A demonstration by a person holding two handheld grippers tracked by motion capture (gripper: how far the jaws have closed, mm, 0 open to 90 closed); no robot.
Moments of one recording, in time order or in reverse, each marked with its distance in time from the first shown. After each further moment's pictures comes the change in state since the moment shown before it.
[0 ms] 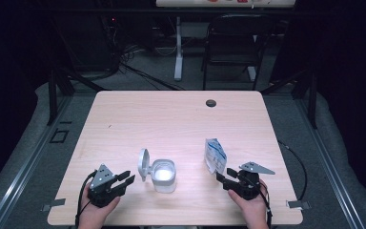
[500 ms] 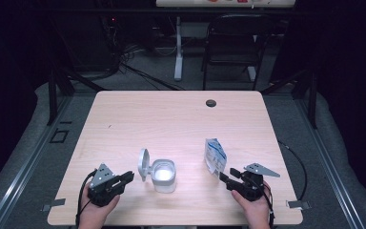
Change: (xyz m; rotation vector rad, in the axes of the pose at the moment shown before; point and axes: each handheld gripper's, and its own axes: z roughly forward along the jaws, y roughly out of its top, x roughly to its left) left arm -0.003 0.005 0.000 0.005 -0.015 0.000; right arm -0.007 -0.004 -0.006 -0.032 -0.008 0.017
